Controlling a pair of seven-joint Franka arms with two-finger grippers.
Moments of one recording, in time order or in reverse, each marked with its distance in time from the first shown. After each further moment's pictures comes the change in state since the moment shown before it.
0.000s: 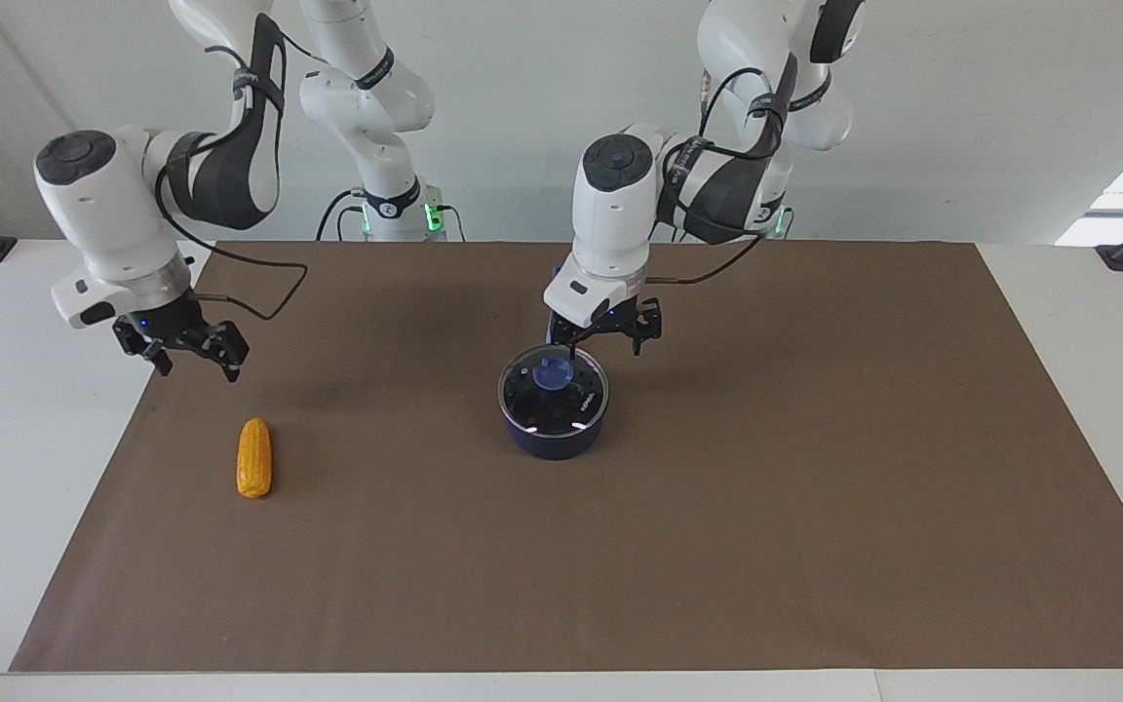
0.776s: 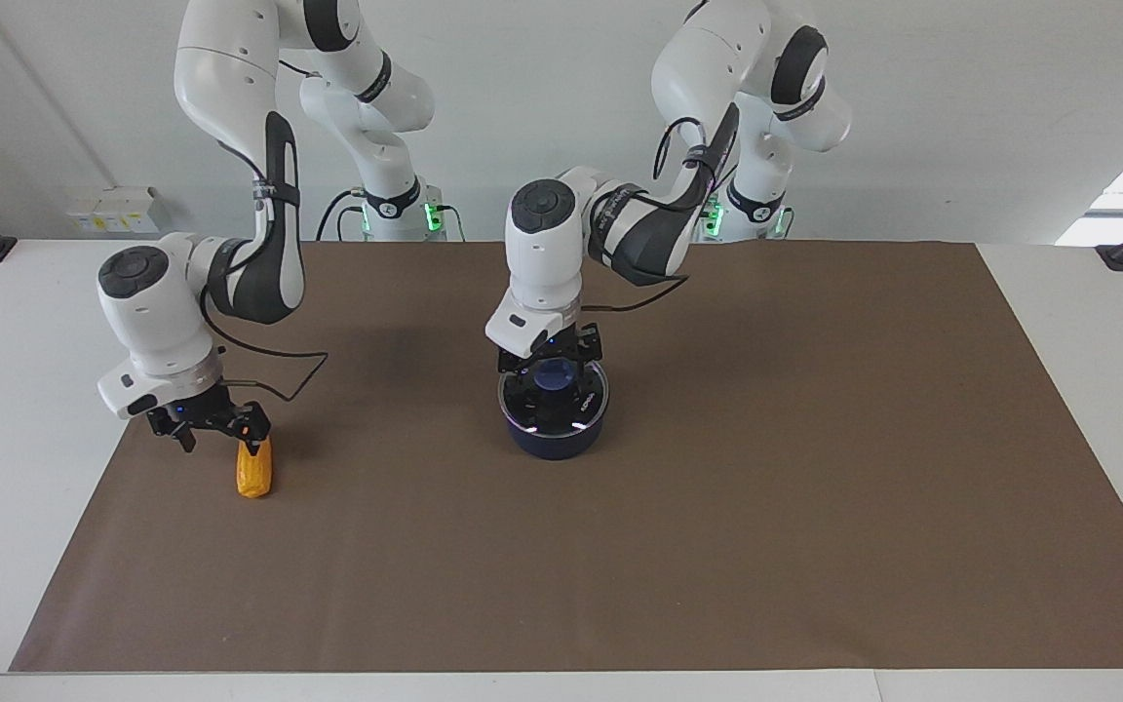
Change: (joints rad) left arm -0.038 0.186 -0.031 0.149 0.001 0.045 -0.142; right arm 0.000 0.224 0.013 0.026 0.002 0.223 -0.116
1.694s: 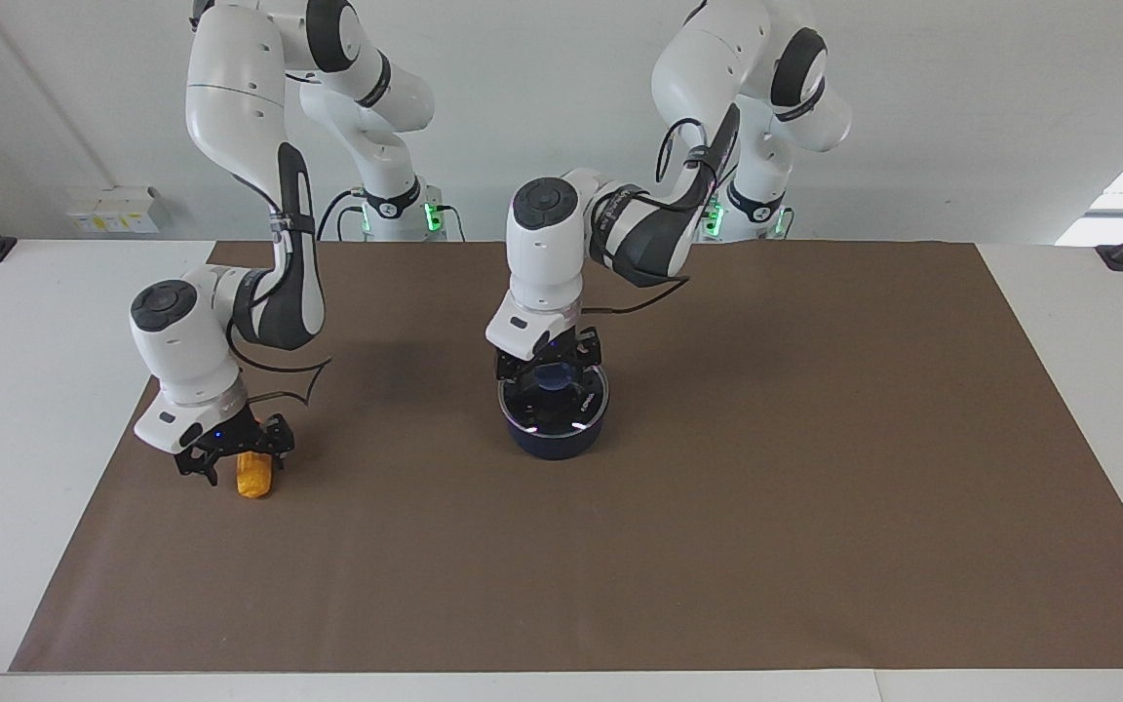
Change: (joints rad) left arm 0.001 -0.002 0.008 0.001 0.011 0.036 -0.039; right arm 0.001 0.066 0.029 0.009 0.022 0.057 -0.242
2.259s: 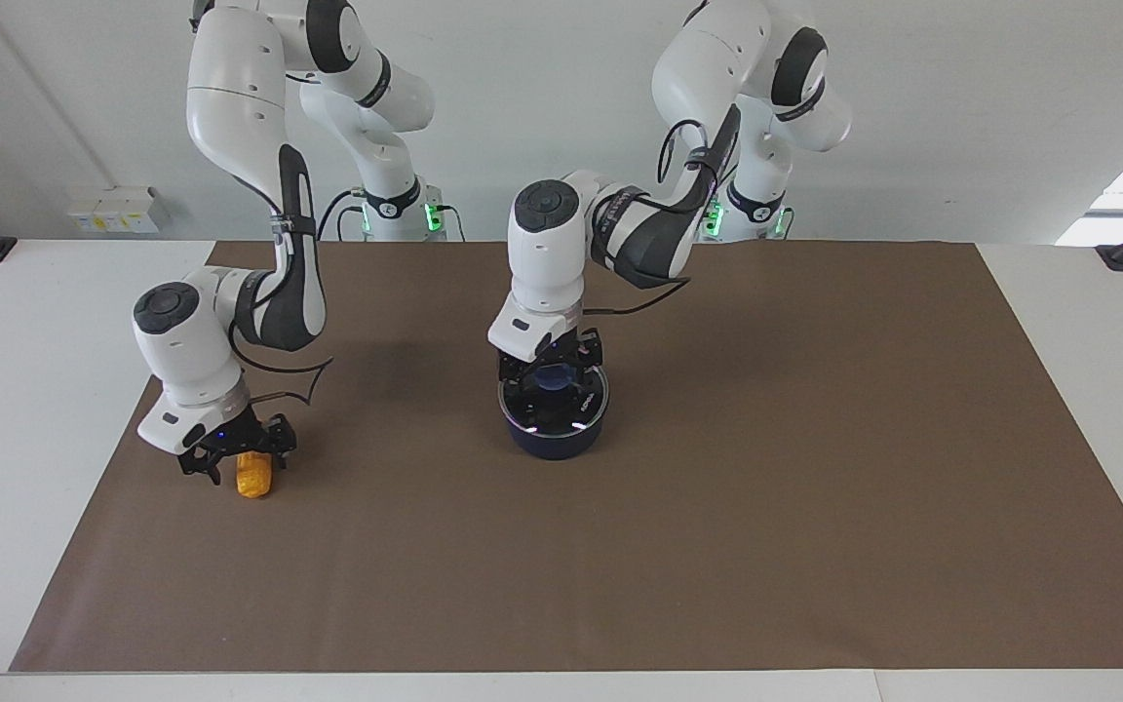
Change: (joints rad) left arm 0.000 -0.016 0.000 -0.037 0.000 0.001 -0.006; right arm -0.001 0.000 -0.001 -0.009 0.001 -0.059 0.000
